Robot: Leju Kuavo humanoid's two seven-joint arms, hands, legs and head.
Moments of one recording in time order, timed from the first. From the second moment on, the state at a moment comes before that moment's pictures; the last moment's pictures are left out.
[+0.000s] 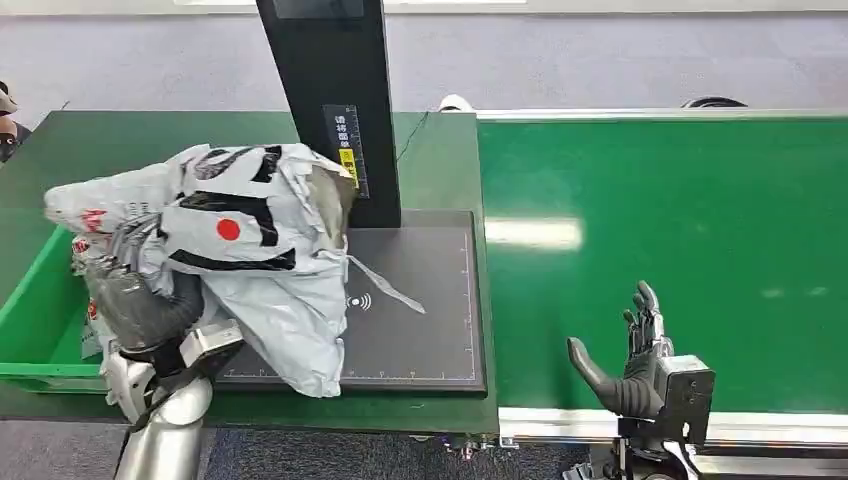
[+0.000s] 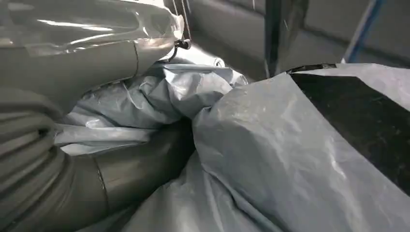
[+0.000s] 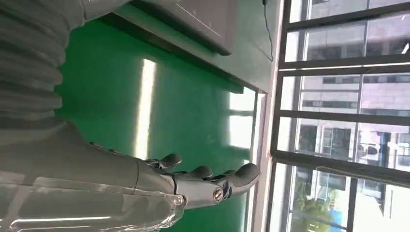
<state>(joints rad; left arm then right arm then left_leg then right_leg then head) -0.20 -0.14 0.08 -1.58 -0.87 0.68 -0.64 0.11 0.12 -0.06 -1.56 0.12 -0.06 -0.34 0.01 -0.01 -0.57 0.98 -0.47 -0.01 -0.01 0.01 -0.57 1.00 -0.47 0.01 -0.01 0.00</state>
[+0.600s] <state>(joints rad) -0.37 0.01 0.26 -1.48 -1.06 0.64 -0.17 0.15 0.13 -0.06 -1.59 0.14 -0.04 -0.34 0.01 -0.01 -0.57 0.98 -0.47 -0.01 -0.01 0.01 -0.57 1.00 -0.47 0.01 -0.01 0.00</state>
